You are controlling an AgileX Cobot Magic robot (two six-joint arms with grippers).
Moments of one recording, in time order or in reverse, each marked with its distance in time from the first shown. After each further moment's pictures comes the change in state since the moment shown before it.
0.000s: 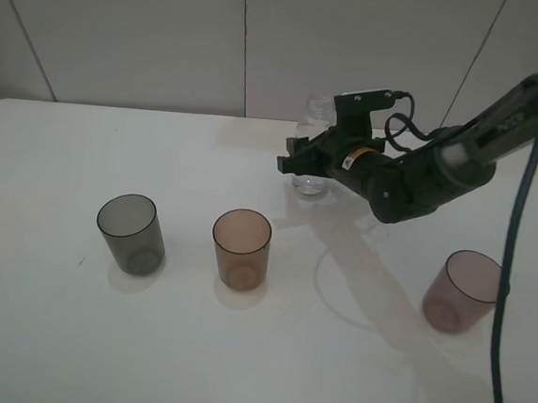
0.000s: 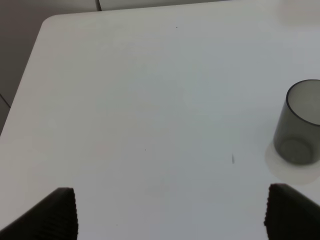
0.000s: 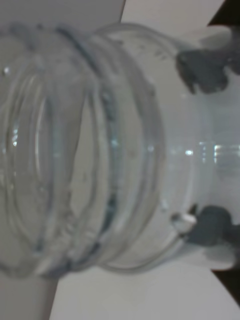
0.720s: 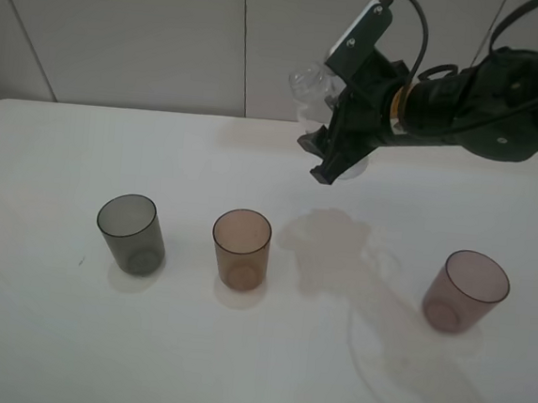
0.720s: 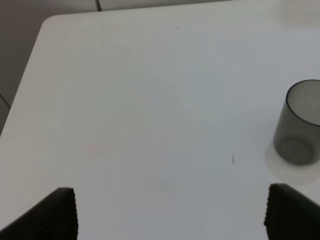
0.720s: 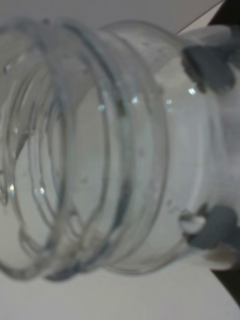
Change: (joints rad) left arm 0.000 0.000 0.000 0.000 0.000 0.000; right arm 0.000 -0.494 0.128 -0.843 0.552 0.168
